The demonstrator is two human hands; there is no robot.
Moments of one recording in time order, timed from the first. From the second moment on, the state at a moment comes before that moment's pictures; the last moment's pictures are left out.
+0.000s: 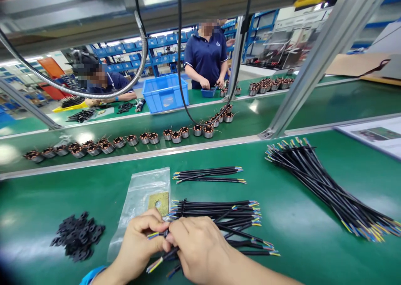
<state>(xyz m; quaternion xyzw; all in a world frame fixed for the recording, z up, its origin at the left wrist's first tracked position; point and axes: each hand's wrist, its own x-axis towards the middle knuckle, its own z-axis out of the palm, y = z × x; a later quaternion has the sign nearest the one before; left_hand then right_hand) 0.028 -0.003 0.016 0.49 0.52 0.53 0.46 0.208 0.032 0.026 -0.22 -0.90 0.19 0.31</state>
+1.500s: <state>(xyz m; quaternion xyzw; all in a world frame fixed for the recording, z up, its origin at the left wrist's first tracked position) -0.068 -0.024 0.048 0.73 0.63 0.18 0.18 0.229 0.103 0.000 -0.39 -0.91 0.09 0.10</state>
